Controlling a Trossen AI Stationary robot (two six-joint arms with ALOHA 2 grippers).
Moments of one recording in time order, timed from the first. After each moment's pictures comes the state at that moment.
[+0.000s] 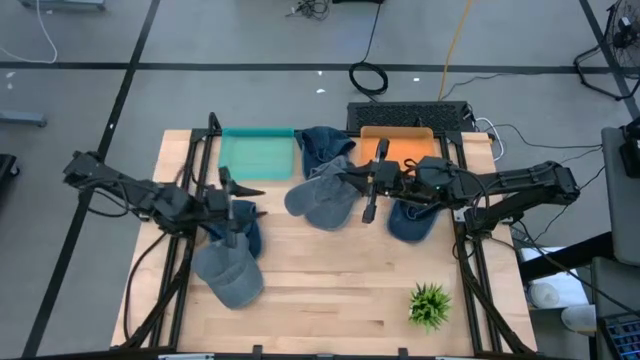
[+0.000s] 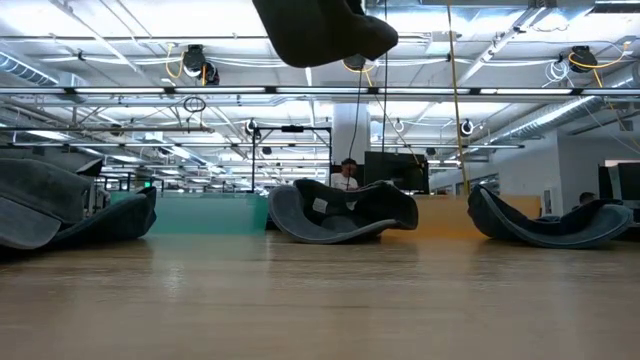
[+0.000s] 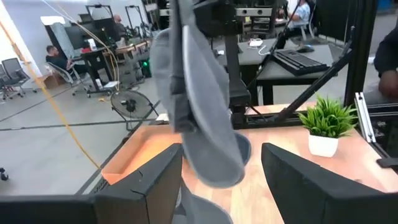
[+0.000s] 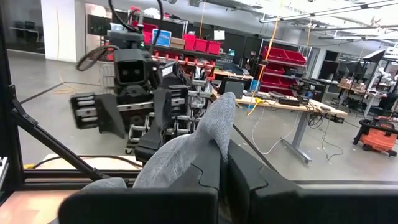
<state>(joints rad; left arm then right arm) -0.39 0.84 0.78 -0.03 -0.57 0.10 0.09 1.25 1.12 0.21 0.29 -0.15</state>
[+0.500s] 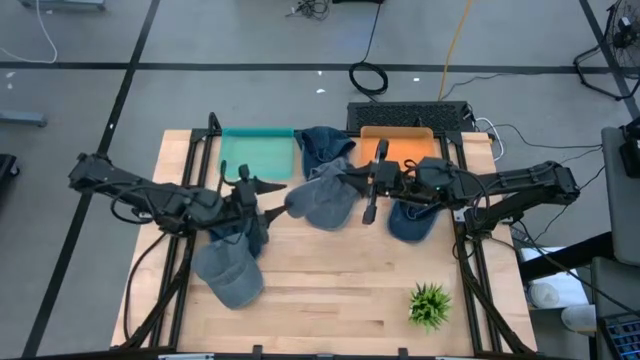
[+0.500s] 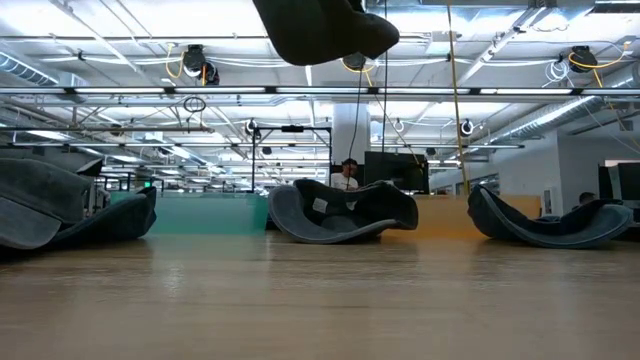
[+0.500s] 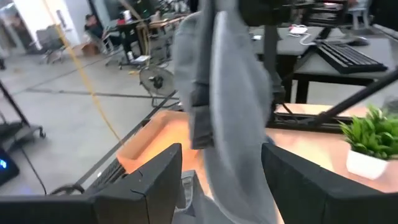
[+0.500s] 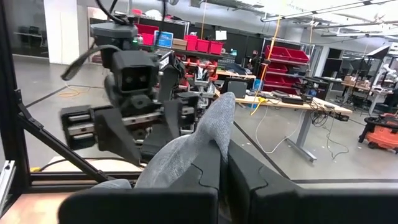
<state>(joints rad) -0.31 1.09 0.94 -0.03 -0.65 -0.03 0.10 1.25 1.12 0.21 0.28 -0.13</state>
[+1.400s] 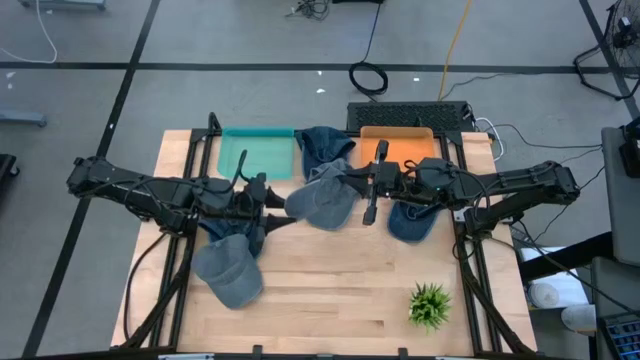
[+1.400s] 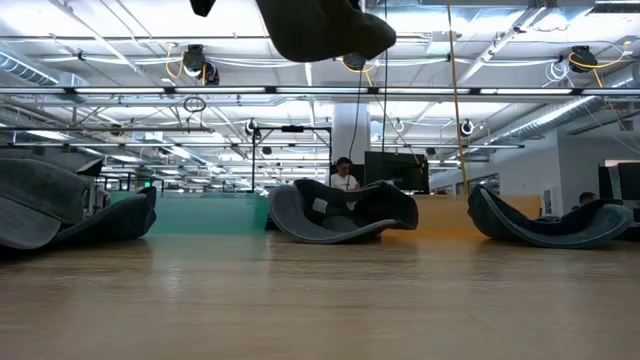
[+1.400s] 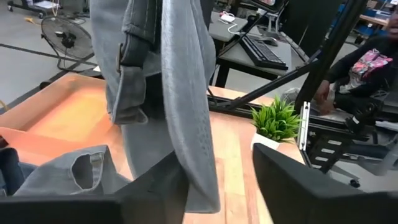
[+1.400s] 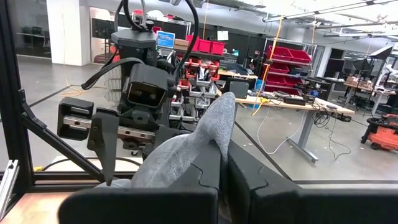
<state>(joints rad) -0.21 1.09 0.94 -0.08 -0.20 -0.25 0.10 1.25 1.12 0.21 0.28 -0.13</state>
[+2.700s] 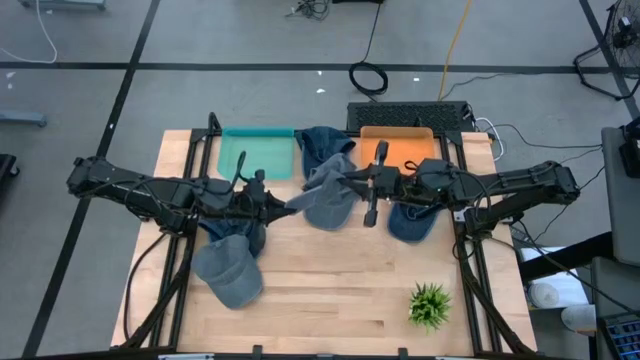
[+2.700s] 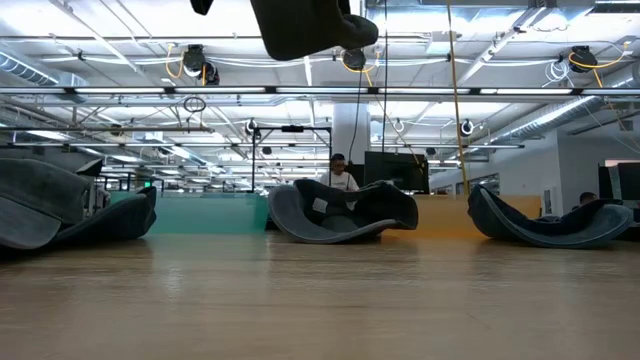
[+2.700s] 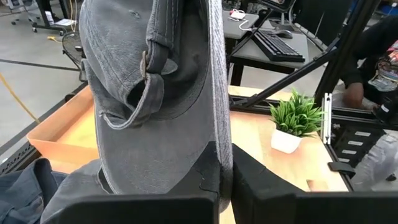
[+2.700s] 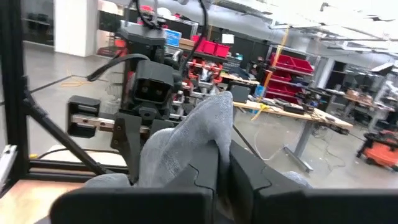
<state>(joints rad) -0.21 1.09 0.94 -0.09 -0.26 -0.16 0.11 1.25 1.12 0.21 0.26 -0.21</state>
